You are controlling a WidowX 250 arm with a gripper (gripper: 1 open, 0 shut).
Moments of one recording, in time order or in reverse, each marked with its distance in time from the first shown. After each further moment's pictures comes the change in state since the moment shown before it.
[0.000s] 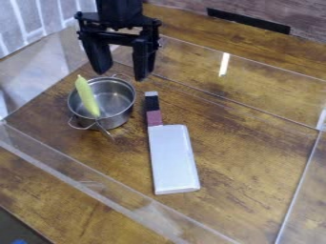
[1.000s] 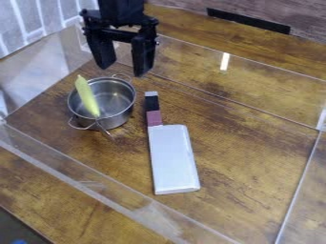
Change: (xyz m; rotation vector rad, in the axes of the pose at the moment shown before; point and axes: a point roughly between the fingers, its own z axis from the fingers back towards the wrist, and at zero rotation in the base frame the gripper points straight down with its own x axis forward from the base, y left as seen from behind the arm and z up) arm 0.016 0.009 -0.002 0.002 -0.025 -0.057
